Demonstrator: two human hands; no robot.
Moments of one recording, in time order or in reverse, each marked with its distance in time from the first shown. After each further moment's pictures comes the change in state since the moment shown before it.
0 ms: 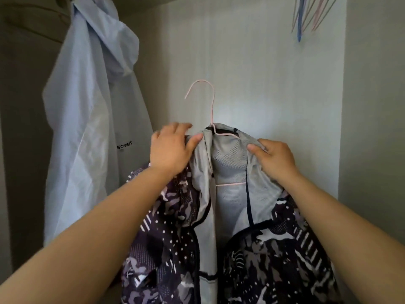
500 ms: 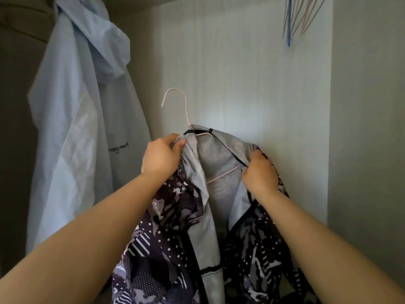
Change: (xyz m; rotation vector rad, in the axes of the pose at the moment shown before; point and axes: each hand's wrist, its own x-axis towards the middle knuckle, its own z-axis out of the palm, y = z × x) left_hand -0.003 -0.005 0.016 -0.336 0.029 -0.238; right_hand -0.029 -0.011 0.021 -0.422 -0.051 0.242
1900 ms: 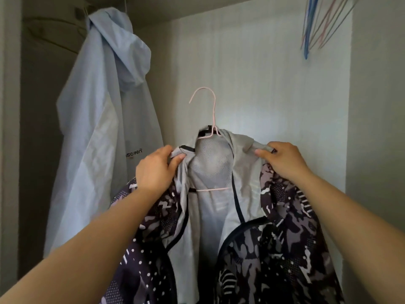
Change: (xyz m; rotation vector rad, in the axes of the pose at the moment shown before) left_hand -0.005 -0.044 -0.025 0.277 0.145 0.135; right_hand 0.051 0.002 -0.045 0.306 -0.099 -0.195
